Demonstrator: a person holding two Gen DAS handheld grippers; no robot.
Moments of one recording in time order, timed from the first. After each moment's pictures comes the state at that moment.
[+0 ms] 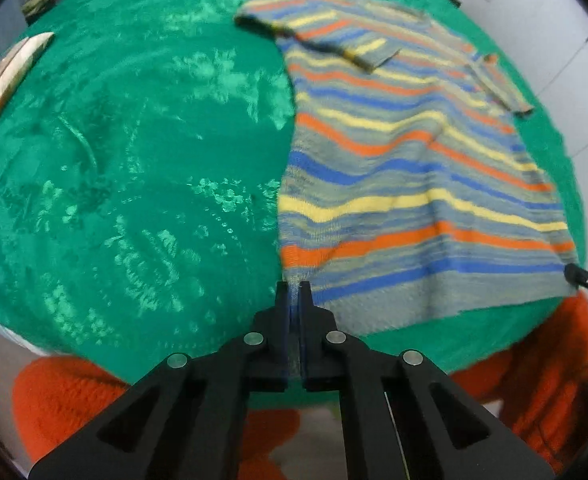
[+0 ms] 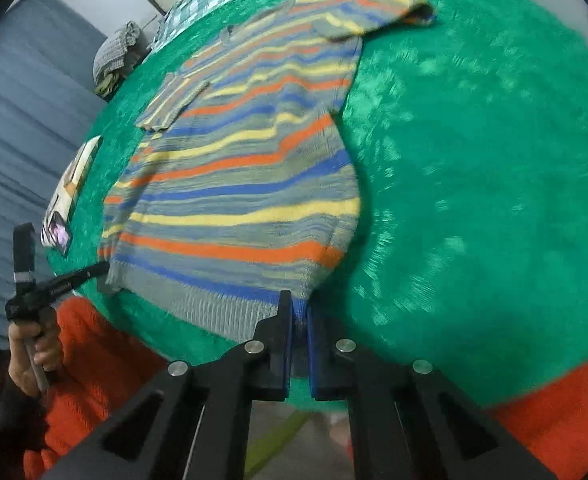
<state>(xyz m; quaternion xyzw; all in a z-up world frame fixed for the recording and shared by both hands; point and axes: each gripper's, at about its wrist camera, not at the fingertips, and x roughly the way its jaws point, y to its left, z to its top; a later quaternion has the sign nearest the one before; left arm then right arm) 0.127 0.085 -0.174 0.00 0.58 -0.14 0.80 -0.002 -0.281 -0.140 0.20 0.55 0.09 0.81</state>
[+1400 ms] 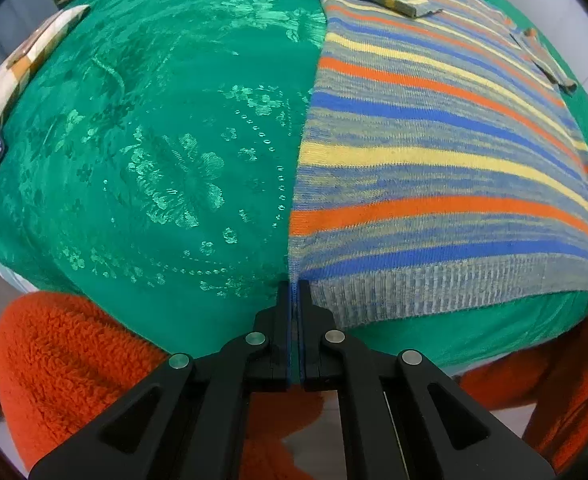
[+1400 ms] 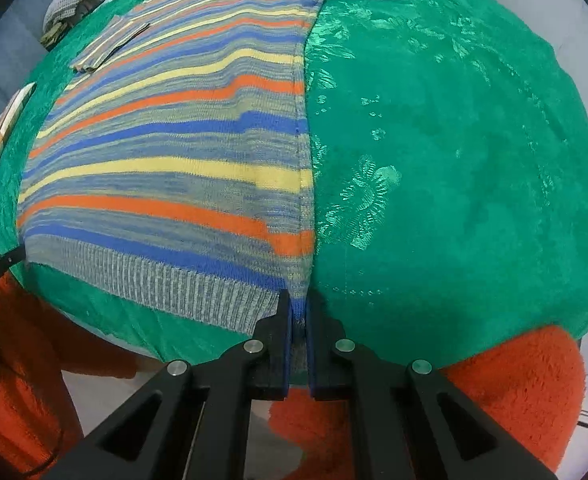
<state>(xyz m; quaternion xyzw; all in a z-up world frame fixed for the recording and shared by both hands) 0.081 0.087 -0.210 0.04 0.60 -0.05 0.80 0.026 -0.248 -0.196 0.09 0.61 -0.02 0.79</state>
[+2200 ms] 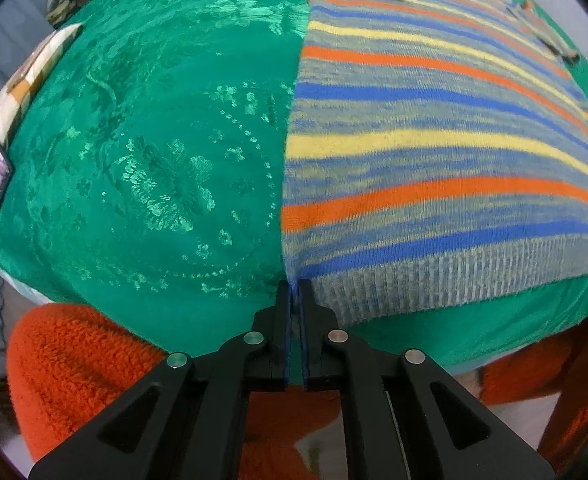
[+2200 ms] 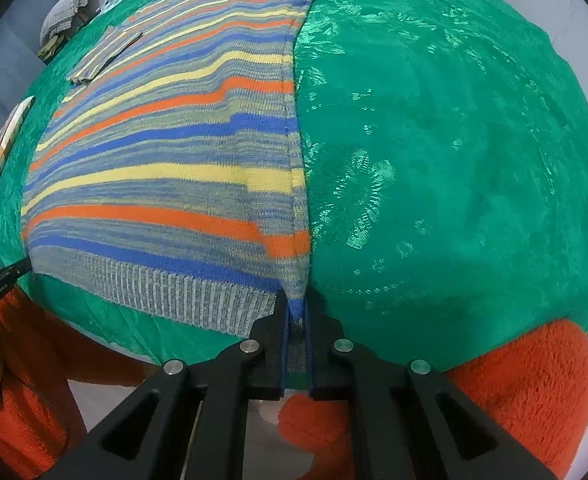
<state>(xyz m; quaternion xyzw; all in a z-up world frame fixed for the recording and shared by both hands) 0.092 0.043 -0.232 0.10 0.60 -0.04 0.79 -0.002 -0.275 -0.192 0.11 0.61 -0.02 0.78</state>
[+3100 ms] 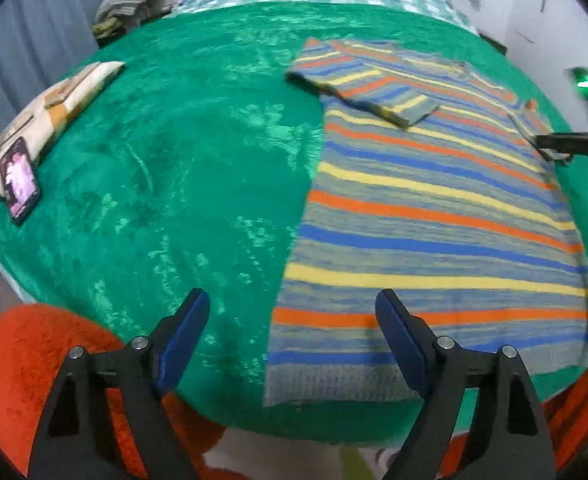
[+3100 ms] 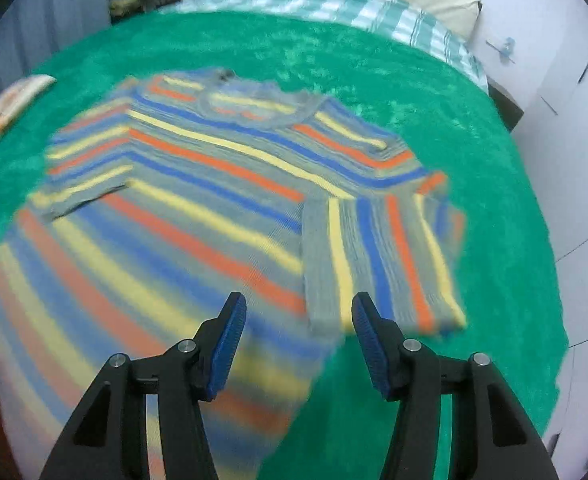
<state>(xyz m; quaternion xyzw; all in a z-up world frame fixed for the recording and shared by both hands) 0.100 0.030 -0.178 0.02 0.49 -0.01 0.87 0.259 -0.269 -0.147 -0.12 0.52 0.01 0.85</state>
